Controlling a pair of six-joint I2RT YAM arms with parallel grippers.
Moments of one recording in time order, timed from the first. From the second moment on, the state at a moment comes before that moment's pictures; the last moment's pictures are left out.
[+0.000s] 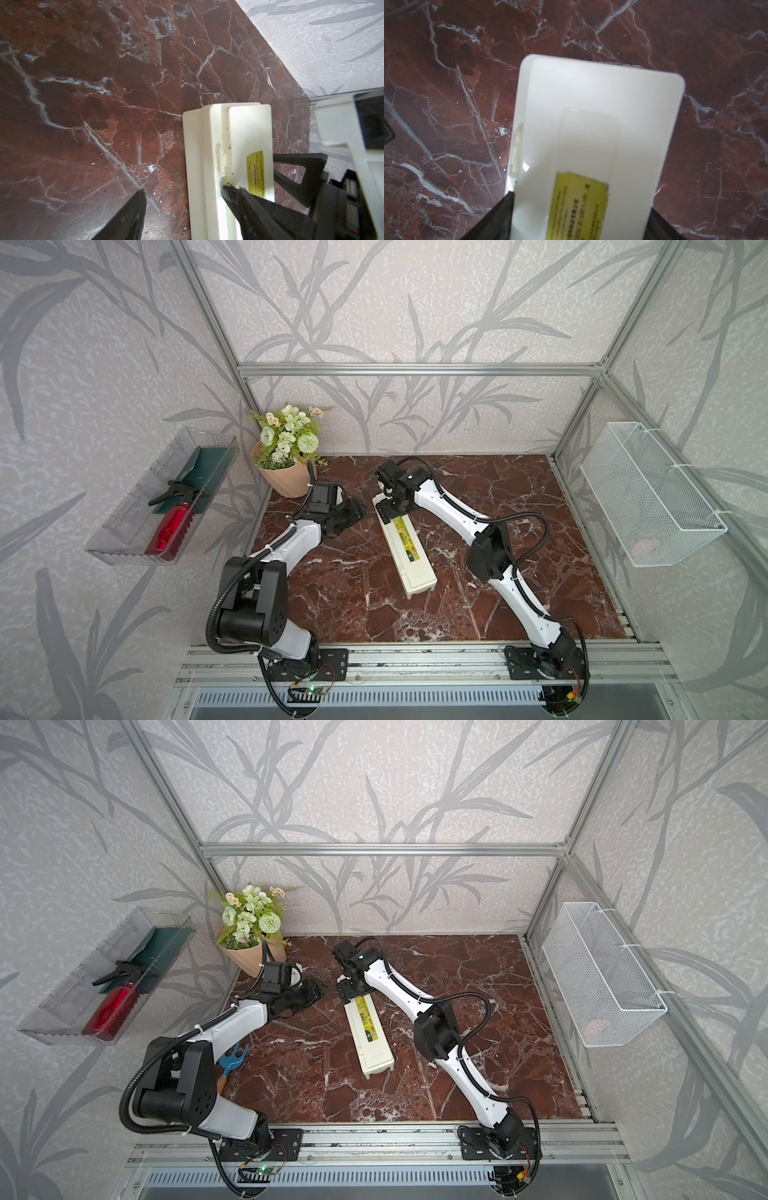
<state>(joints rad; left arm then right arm) -0.13 1.52 0.92 -0.18 0.35 -0.69 0.76 2.54 2.52 -1.18 0.01 0.24</state>
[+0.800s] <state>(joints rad) -0.25 1.61 1.01 -0.18 0.38 -0.72 0.70 2.24 2.10 -1.12 -0.17 0.24</state>
